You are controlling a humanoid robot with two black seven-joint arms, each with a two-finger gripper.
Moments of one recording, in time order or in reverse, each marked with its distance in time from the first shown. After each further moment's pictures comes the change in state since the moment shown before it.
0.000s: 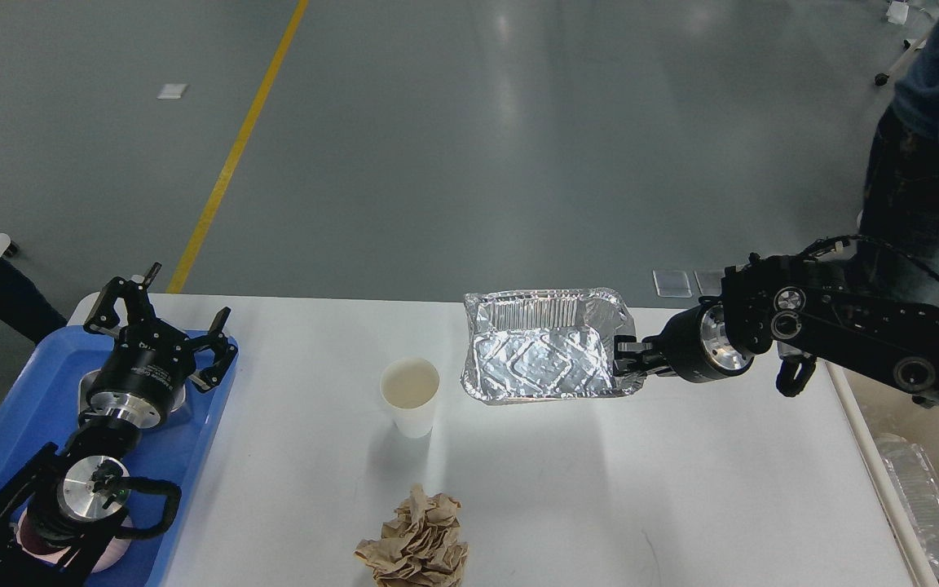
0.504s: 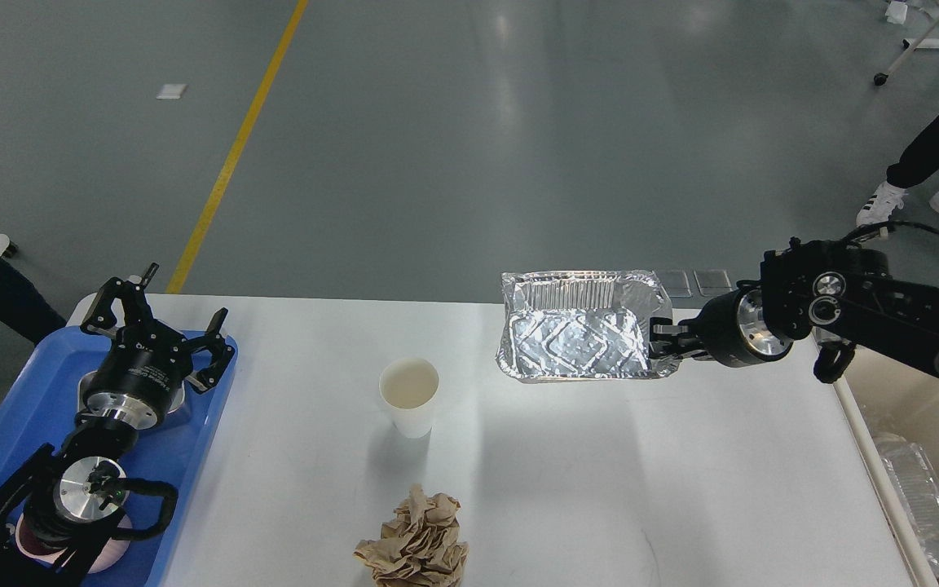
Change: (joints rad) left arm 0.003 0.002 0.000 0.000 0.000 -0.002 0.000; right arm 0.004 -0.103 0.011 0.009 0.001 0.000 -0.003
